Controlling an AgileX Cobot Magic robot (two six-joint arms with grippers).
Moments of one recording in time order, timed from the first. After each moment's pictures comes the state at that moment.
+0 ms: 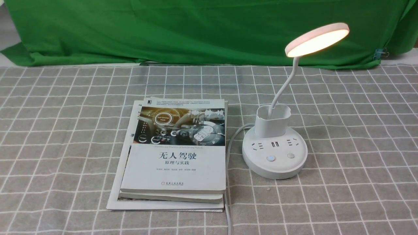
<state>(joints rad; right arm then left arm) 0.11 0.00 0.01 0.19 0.24 -0.26 0.08 0.00 0.01 0.06 0.23 0.11</state>
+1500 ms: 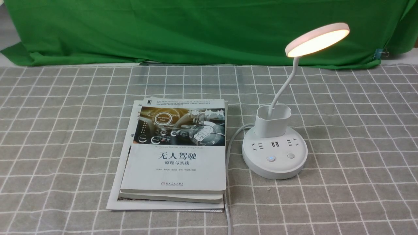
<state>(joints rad) 0.11 0.00 0.01 0.19 0.24 -0.26 0.08 0.00 0.01 0.06 0.23 0.11</state>
